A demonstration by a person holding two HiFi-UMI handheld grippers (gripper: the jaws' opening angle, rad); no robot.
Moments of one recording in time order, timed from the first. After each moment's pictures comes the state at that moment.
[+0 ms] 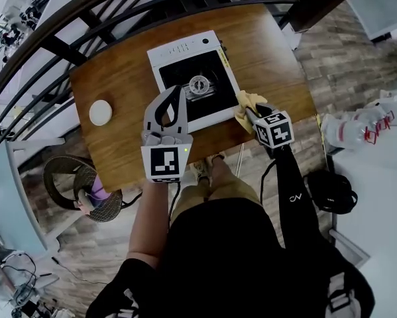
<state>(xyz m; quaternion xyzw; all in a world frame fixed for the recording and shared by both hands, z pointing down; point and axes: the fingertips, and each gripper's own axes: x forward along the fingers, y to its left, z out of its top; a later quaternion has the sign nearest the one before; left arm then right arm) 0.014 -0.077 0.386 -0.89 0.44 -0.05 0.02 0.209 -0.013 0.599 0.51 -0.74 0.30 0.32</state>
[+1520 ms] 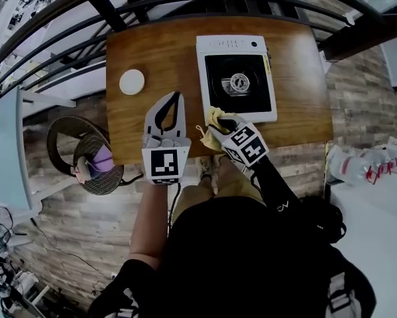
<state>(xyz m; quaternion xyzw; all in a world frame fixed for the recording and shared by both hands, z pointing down) -0.113 -0.052 0.408 -0.83 0.56 -0.08 0.00 -0.038 0.013 0.574 0.25 -0.88 0.23 0.32</state>
